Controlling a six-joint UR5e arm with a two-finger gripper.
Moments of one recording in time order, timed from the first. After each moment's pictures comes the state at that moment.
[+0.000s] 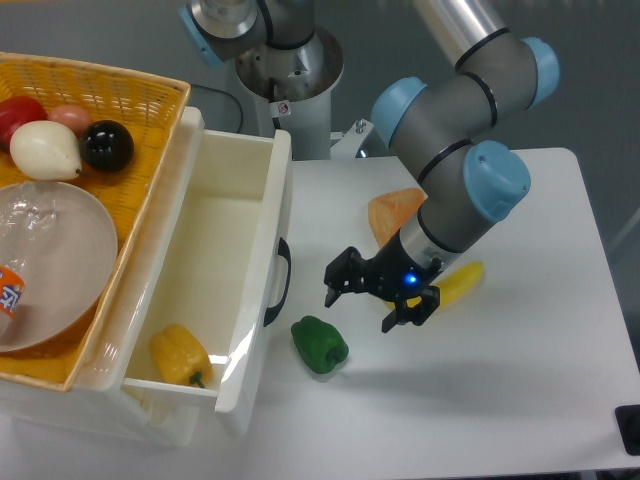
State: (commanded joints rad) arm 2.59 -2.02 -1.43 -1.37 1.04 0.81
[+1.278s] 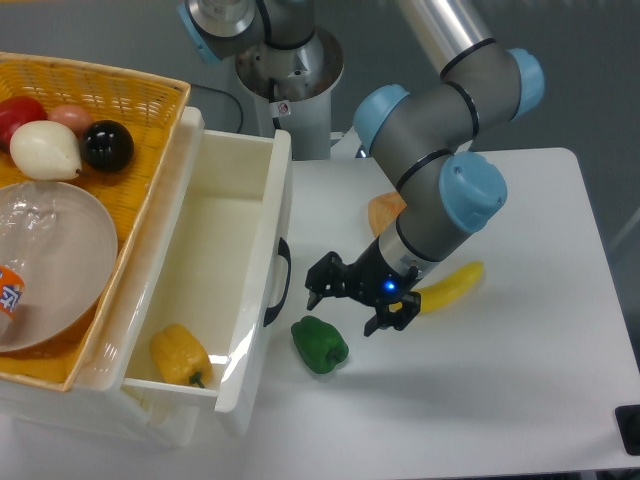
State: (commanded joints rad) arm 2.60 -2.00 -1.45 -1.36 1.06 0.80
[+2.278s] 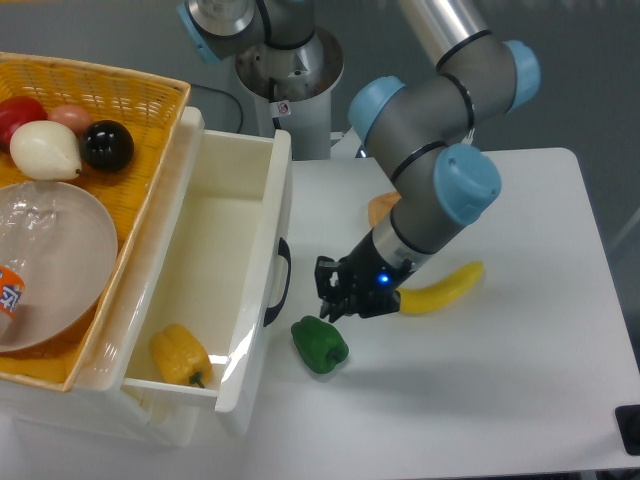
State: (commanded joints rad) arm 2.54 -1.97 -1.49 -1.38 1.00 0.79
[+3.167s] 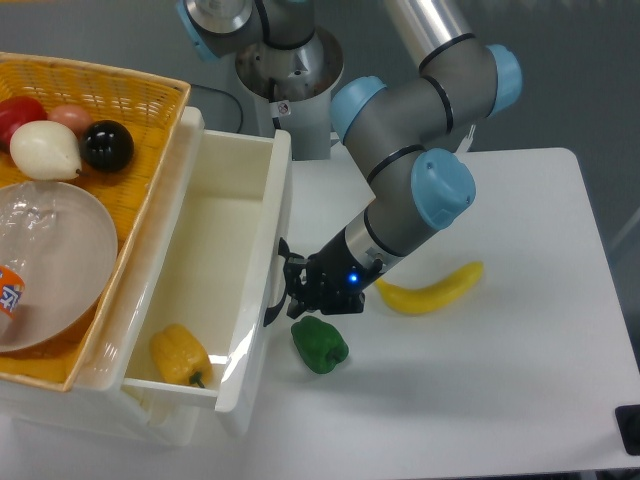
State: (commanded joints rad) arm 2.54 -1.97 -1.49 -1.42 0.96 0.80
